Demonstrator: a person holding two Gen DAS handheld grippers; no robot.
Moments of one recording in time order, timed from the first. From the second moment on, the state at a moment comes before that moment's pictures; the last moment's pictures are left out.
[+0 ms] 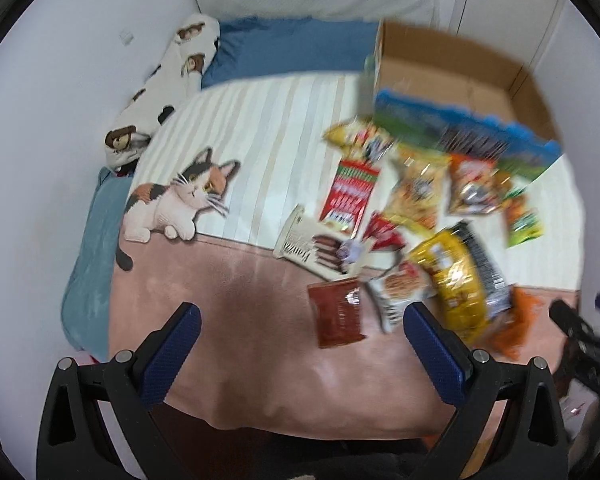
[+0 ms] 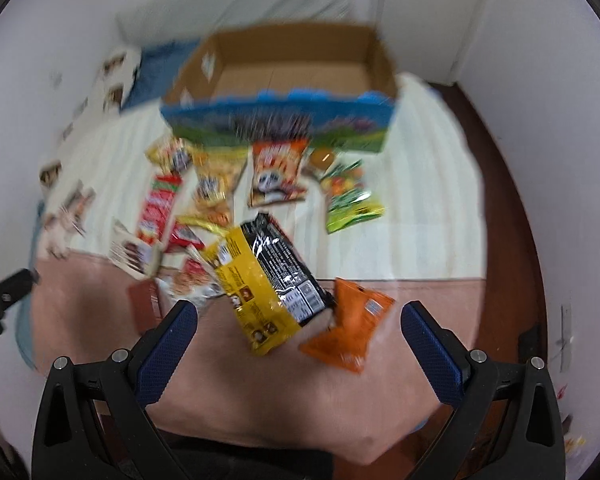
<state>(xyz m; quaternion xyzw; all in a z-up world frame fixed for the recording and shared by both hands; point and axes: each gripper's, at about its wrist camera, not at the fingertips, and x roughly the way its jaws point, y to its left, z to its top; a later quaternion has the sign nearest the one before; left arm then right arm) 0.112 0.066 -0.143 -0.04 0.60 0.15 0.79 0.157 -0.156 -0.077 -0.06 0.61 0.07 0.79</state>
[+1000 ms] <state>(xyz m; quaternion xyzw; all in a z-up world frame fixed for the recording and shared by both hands) 0.196 0.152 -0.318 -0.28 0.67 0.15 0.67 0.194 -0.133 -0.268 0.02 0.70 0.01 0.71</state>
